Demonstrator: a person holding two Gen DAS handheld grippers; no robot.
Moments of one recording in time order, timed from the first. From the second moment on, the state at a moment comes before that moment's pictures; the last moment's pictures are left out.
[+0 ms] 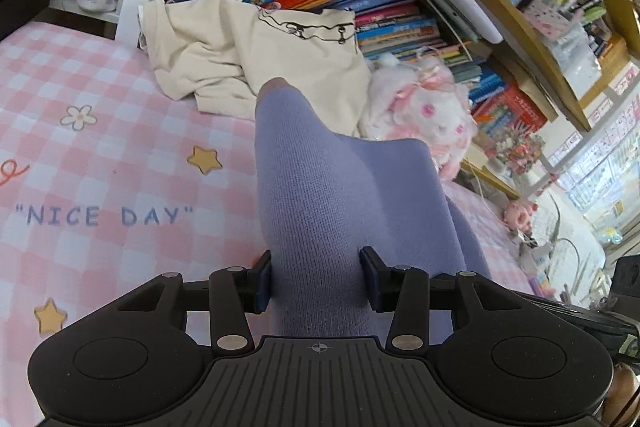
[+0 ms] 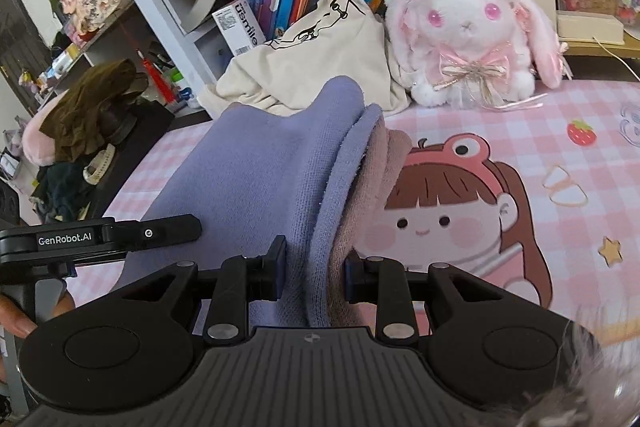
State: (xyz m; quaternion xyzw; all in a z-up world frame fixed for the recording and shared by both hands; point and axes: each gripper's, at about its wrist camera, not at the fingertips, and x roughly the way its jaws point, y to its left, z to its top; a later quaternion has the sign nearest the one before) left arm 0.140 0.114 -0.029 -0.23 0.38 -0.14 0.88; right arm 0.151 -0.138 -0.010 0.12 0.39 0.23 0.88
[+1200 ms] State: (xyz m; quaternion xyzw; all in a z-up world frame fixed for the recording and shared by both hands) left arm 0.241 0.120 -0.067 -0.21 0.42 -0.11 0.88; right arm 0.257 -0.115 -0.052 0.12 0.42 0.17 0.88
